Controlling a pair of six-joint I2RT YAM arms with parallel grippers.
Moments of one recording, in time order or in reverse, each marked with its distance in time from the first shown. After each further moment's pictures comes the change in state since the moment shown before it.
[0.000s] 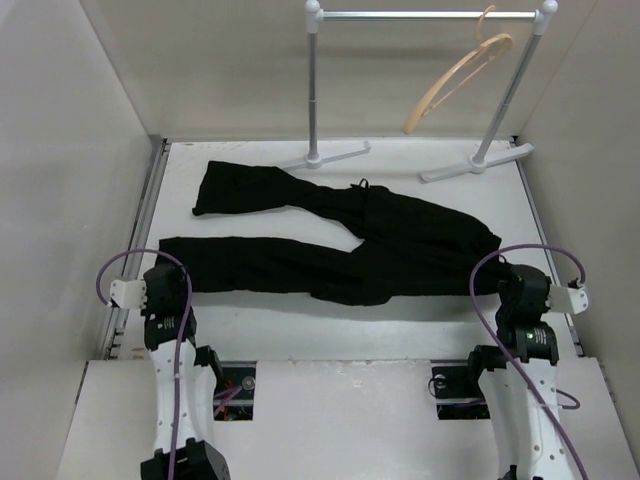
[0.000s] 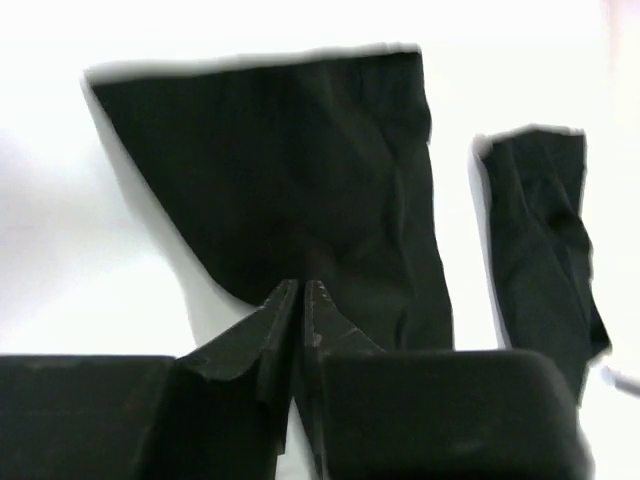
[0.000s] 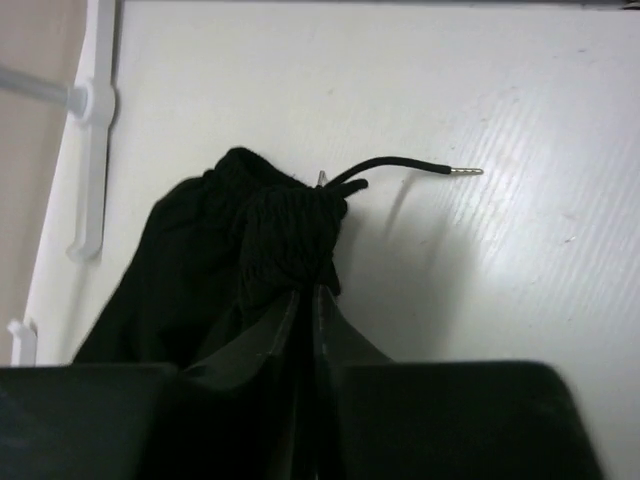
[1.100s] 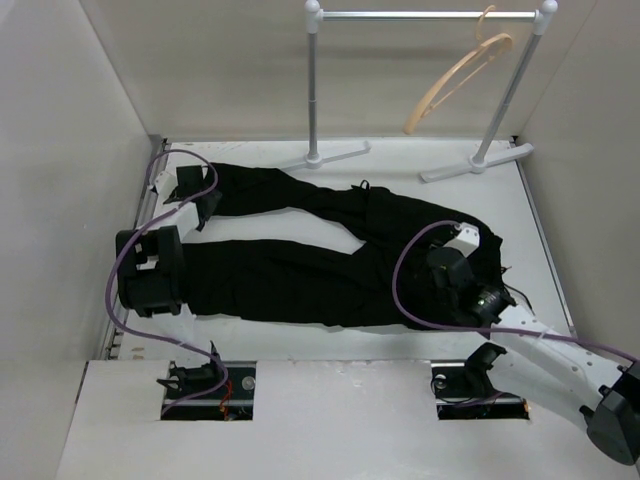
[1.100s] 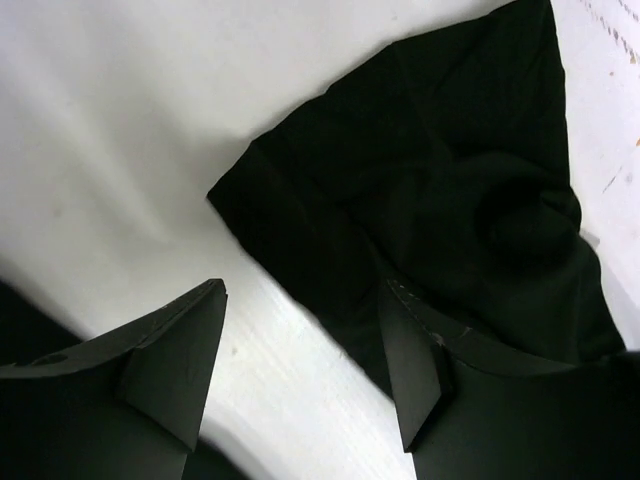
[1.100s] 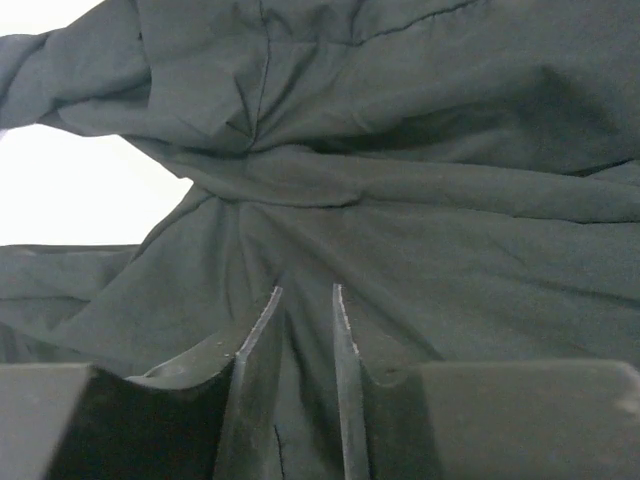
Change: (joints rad) left arm -0.223 1.211 0.778 0.256 0.091 0.148; right arm 0.787 0.470 0.055 0.426 -0.011 -0.309
